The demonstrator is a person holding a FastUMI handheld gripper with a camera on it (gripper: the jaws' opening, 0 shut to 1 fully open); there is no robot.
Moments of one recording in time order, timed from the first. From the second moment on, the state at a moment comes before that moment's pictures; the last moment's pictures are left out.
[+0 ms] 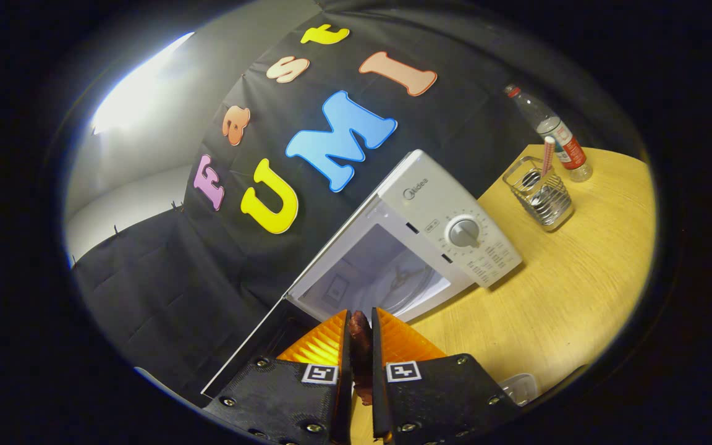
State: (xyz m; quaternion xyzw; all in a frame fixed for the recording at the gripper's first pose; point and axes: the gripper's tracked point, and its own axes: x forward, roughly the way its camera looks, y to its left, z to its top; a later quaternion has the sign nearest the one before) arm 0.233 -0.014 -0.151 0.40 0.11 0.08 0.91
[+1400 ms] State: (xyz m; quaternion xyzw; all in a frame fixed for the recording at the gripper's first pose) arm 0.476 0.021 -0.219 0.32 0.05 -0.06 0.94
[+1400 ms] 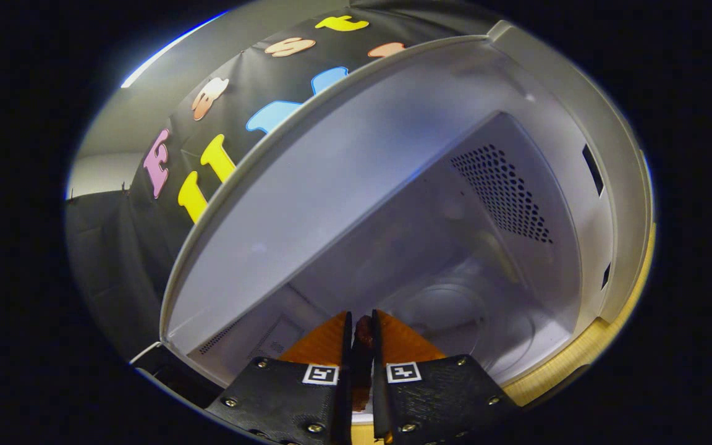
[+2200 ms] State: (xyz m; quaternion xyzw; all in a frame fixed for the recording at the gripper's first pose) arm 0.502 -0.016 -0.262 0.29 0.04 -0.19 0.94
